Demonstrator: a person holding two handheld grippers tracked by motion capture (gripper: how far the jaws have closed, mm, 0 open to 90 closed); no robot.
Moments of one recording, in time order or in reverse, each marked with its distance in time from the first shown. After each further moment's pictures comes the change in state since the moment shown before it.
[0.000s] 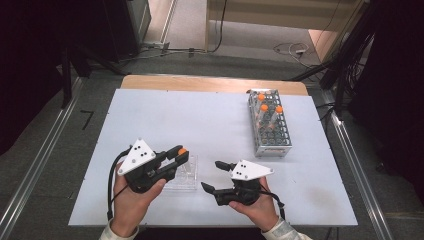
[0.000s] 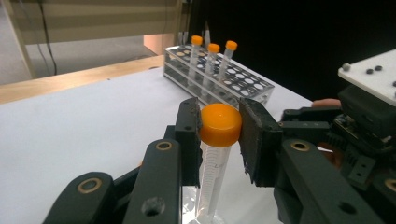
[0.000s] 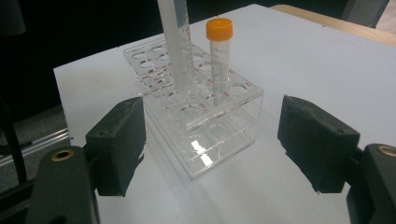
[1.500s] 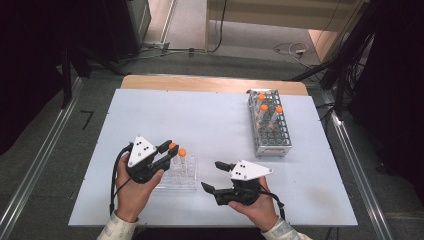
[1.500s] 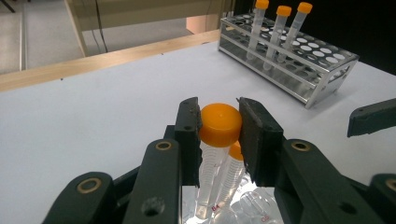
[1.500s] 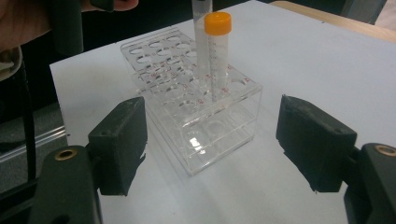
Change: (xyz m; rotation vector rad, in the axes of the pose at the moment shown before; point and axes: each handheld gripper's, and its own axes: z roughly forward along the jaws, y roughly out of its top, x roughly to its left) left arm 0.031 -0.031 0.028 0.077 0.169 0.039; right arm 0.000 -0.002 0.001 0.015 -0.005 -0.004
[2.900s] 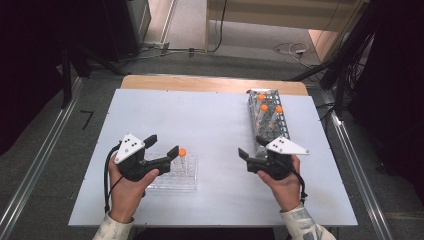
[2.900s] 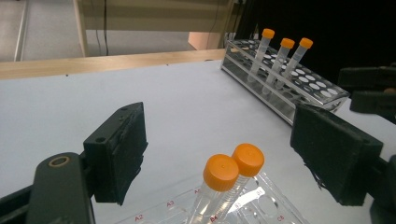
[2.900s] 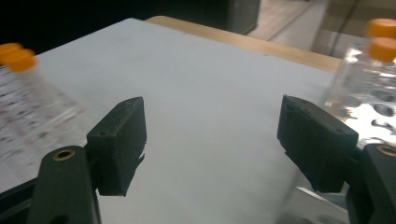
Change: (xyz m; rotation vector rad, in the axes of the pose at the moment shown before) left arm 0.012 0.004 -0.010 -0.070 -0.005 -0.147; right arm -0.084 0.005 -0.050 -0.049 -0.379 0.147
